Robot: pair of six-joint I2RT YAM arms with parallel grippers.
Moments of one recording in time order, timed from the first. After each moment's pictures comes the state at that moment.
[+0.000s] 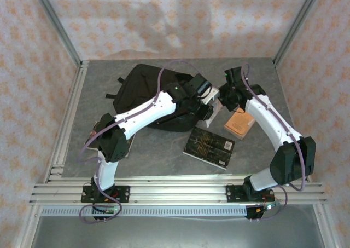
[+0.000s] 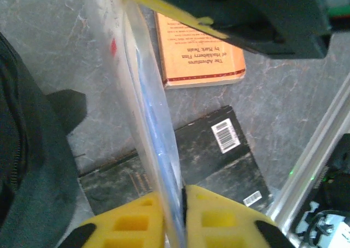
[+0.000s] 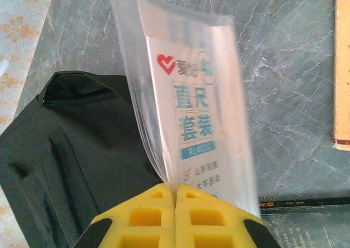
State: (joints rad) left arm -0.82 2.00 1.92 -0.88 0.23 -0.23; right arm 0.30 1.46 1.29 -0.77 -0.02 1.17
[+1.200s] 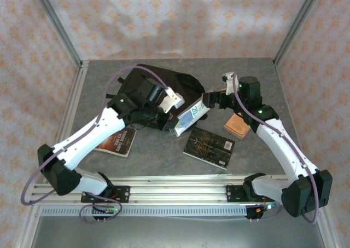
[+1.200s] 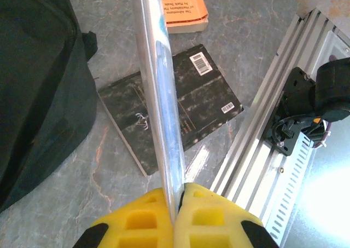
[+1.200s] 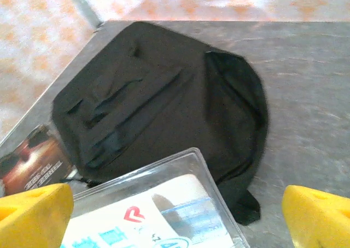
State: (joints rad) left arm -0.67 1.37 1.37 -0.89 0.42 -0.04; right arm 0.29 1.15 1.02 -0.38 -0.41 0.15
